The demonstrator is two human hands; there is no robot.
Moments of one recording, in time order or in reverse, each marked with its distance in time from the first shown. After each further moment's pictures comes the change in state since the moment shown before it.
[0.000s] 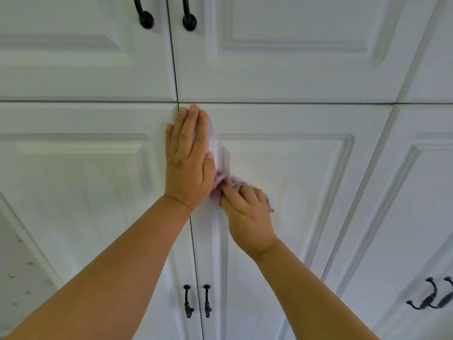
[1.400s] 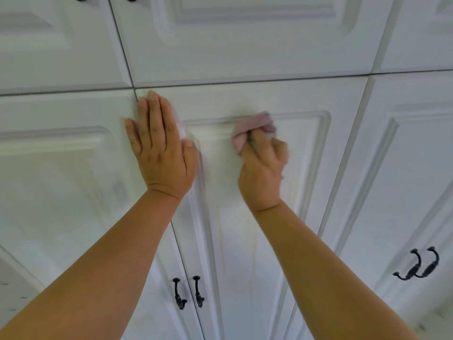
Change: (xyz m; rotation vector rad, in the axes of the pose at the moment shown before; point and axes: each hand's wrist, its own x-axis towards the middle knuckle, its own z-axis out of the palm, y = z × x) left_hand -0.006 0.005 0.029 0.373 0.110 -0.030; right_hand 0.037 0.056 -0.029 -0.004 0.268 0.329
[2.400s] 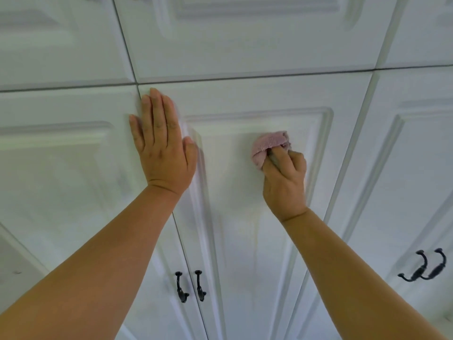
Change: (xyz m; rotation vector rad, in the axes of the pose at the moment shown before) left_hand -0.001 -0.001 -0.003 0.057 -0.039 0.015; right_hand -0.037 0.058 -0.011 0.013 -0.051 -0.123
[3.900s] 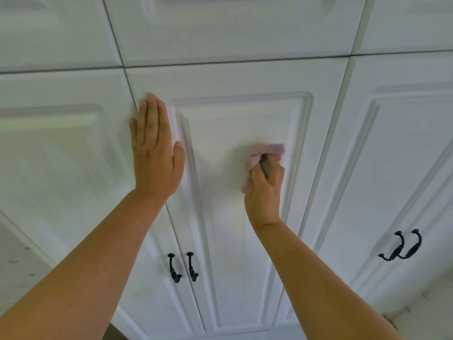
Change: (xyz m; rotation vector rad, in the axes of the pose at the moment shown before) left_hand -0.026 0.006 -0.035 -0.253 -0.254 -0.017; right_hand -0.038 -0.052 -0.028 0.190 -0.135 0.440
